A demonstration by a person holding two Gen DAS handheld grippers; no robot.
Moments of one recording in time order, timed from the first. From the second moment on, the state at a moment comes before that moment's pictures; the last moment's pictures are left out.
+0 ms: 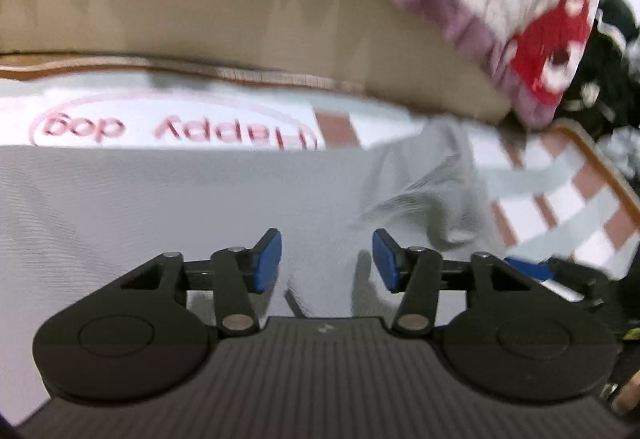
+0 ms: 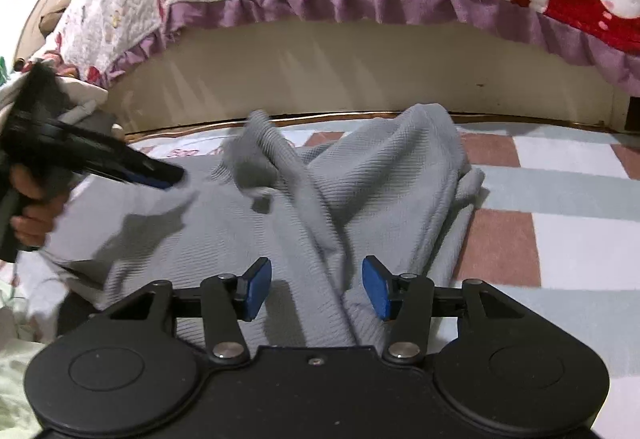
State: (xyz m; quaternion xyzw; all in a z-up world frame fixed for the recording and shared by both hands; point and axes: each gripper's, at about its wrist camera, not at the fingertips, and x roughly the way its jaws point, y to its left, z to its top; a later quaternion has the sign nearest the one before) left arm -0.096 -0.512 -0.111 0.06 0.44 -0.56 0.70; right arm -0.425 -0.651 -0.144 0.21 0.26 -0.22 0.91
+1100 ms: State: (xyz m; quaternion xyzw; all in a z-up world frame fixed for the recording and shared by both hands) left arm -0.190 -0.502 -0.095 0.19 0.38 -0.53 0.73; right arm -0.477 -0.725 -0.148 0.42 0.22 -0.22 0.85
